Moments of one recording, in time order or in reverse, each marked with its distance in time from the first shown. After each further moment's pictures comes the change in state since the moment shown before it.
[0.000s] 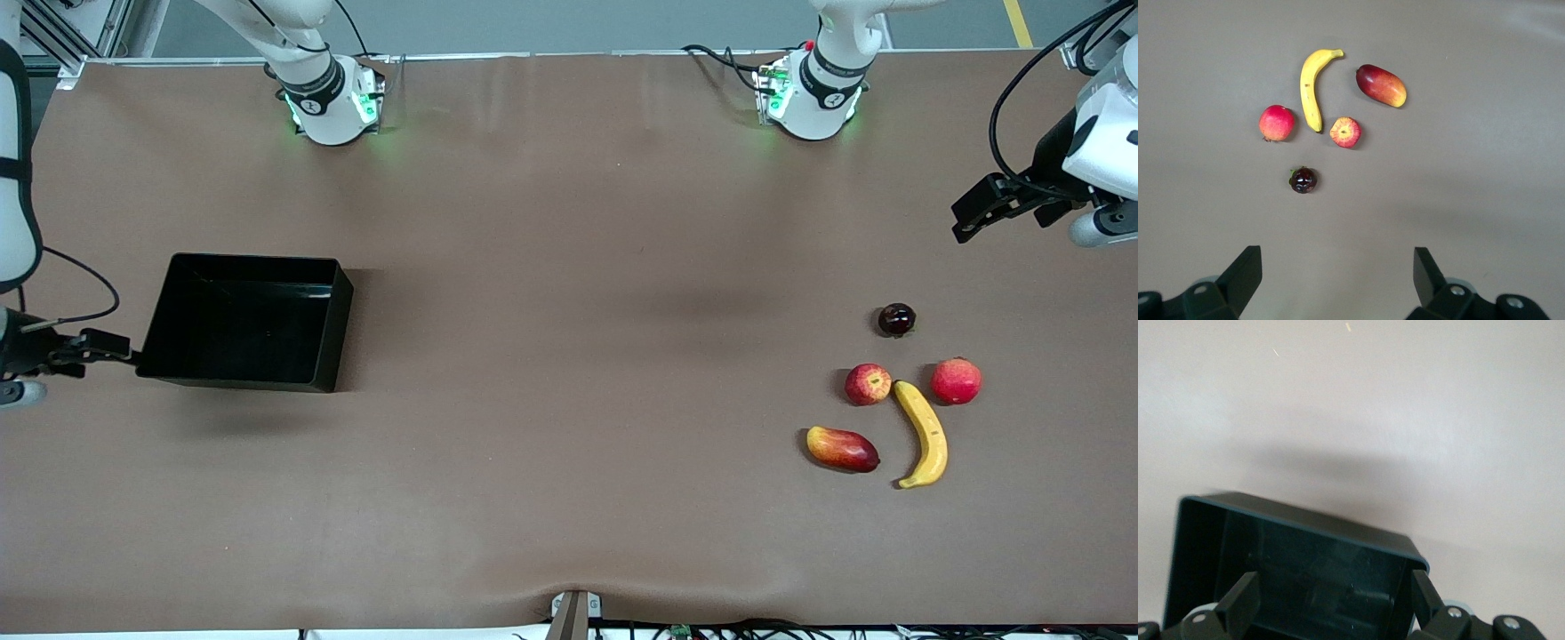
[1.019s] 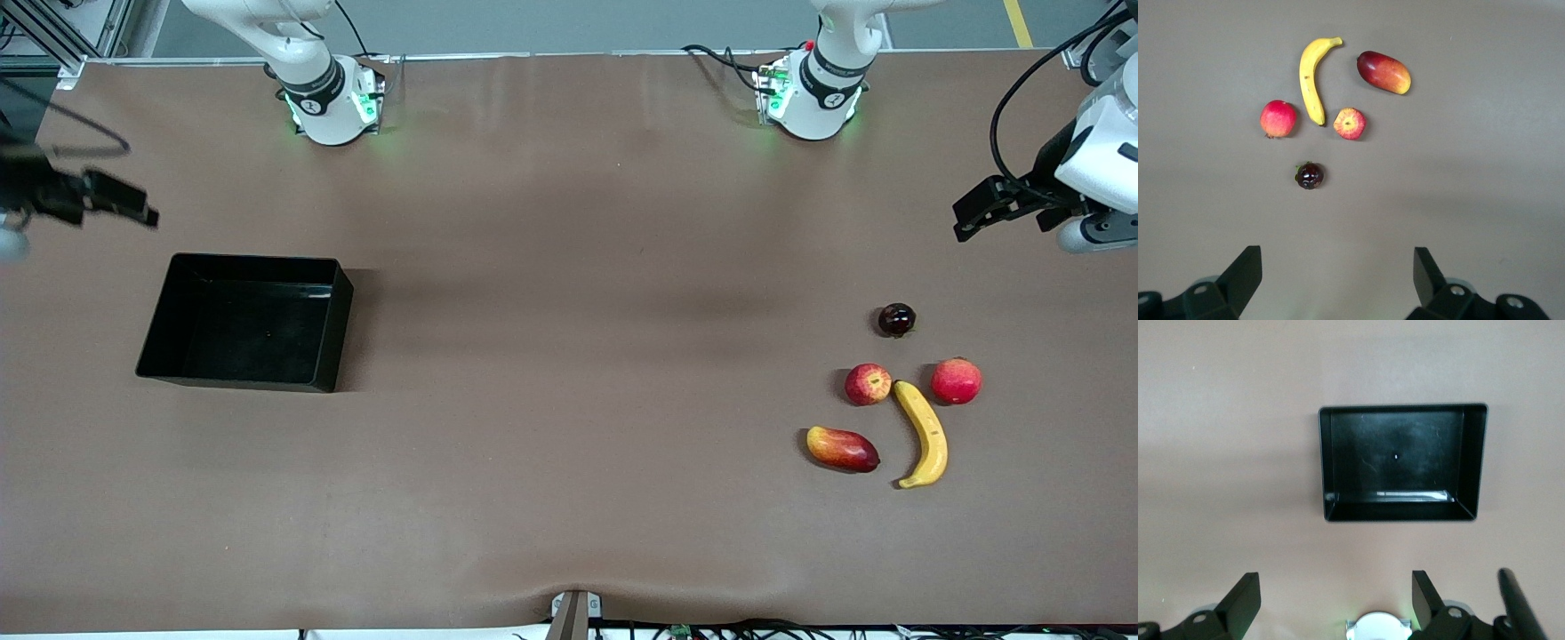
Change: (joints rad) left arm 0.004 0.006 0.009 -0.031 0.000 0.011 0.051; right arm 0.228 -0.374 0.008 0.102 -0.045 -0.606 0.553
